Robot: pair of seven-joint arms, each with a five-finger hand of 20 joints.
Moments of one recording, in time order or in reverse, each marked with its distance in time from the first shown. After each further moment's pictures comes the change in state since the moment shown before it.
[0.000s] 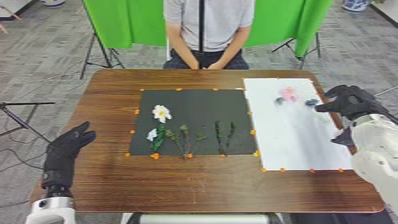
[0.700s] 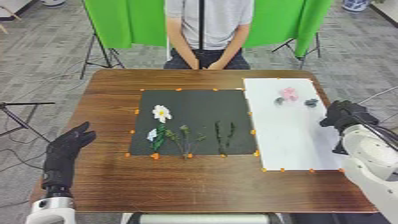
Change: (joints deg) left arm 0.0 0.0 0.0 0.0 0.0 0.1 0.0; right arm 5.1 -0.3 -9.7 10.0 -5.6 -0.3 0.8
